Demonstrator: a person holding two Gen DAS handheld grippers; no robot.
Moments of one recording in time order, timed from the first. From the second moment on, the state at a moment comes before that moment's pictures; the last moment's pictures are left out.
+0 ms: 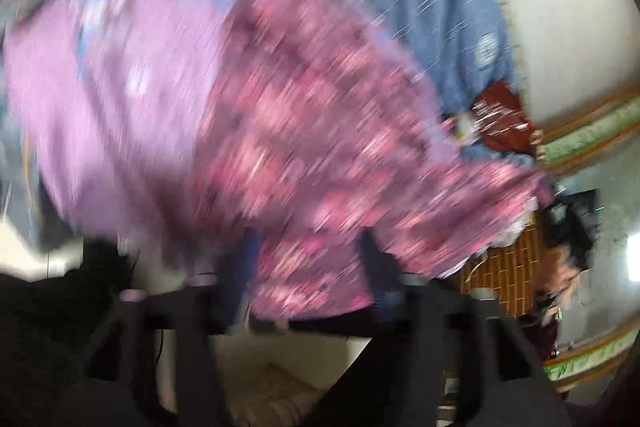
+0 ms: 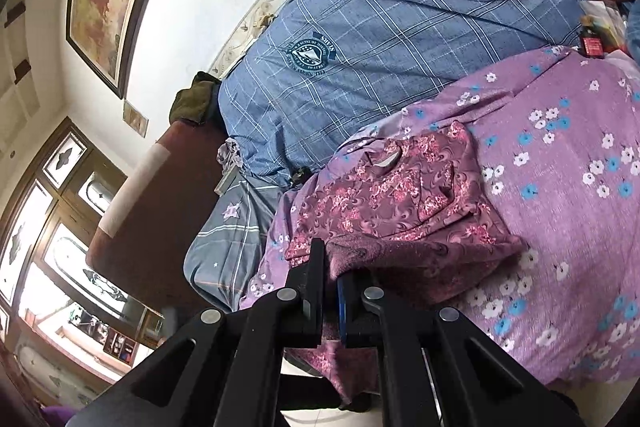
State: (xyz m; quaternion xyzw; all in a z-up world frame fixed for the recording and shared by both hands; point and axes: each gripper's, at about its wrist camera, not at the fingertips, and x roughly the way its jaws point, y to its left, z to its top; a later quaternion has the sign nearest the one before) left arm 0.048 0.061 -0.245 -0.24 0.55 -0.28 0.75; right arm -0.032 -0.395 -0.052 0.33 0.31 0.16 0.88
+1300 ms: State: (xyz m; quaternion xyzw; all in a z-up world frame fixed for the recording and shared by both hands) left arm 0.015 0.030 -0.270 -0.23 0.55 -0.39 0.70; right arm -0.035 -0.389 -0.032 0.27 0.32 0.15 0.89
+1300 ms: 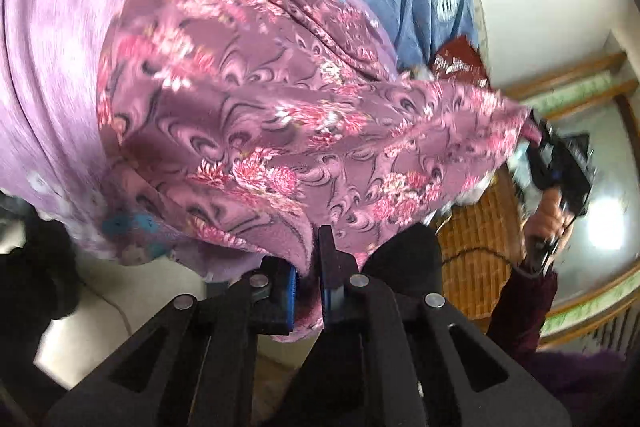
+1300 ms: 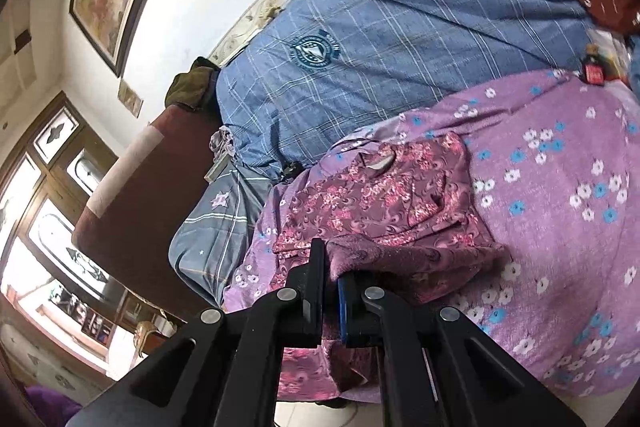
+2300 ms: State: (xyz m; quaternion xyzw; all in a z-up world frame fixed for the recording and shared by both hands) left arm 0.039 0.063 -0.239 -0.26 0.57 -0.32 0.71; right arm 0.003 -0.371 -0.027 0.28 0.30 0.17 0.90
